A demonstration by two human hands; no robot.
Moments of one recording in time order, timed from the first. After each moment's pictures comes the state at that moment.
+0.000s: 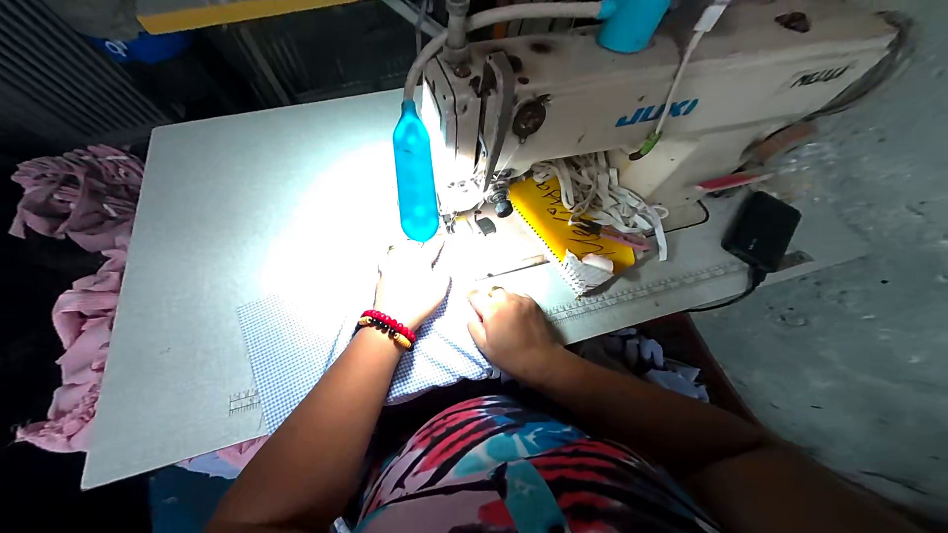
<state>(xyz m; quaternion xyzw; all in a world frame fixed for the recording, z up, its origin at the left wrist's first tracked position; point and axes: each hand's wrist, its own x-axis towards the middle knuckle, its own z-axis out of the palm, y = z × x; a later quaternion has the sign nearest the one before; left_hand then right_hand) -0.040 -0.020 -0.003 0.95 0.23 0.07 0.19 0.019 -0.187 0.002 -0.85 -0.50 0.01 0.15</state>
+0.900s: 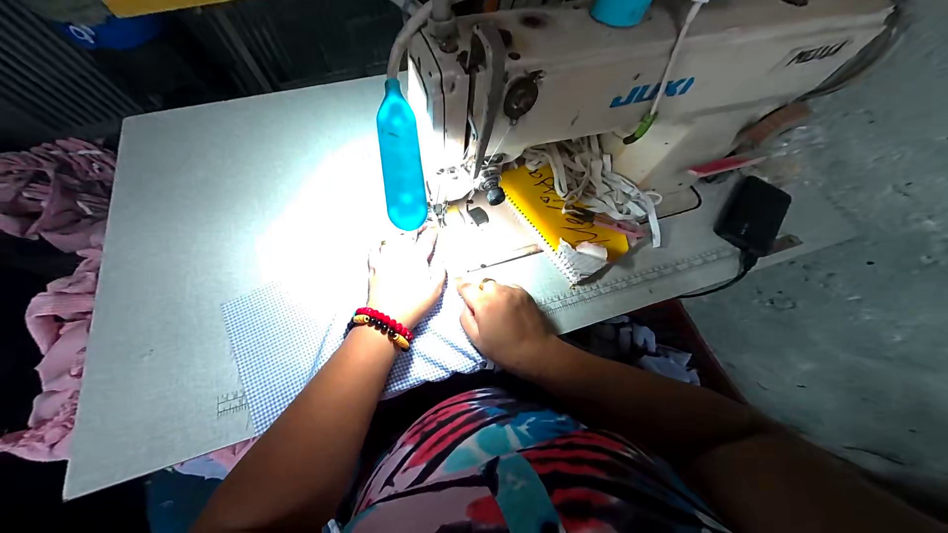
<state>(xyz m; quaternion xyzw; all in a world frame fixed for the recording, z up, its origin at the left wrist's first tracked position) -0.044 -0.026 -0.006 0.96 0.22 0.07 0.16 0.016 -0.186 -0.001 -0.85 -0.51 -0.01 0.16</state>
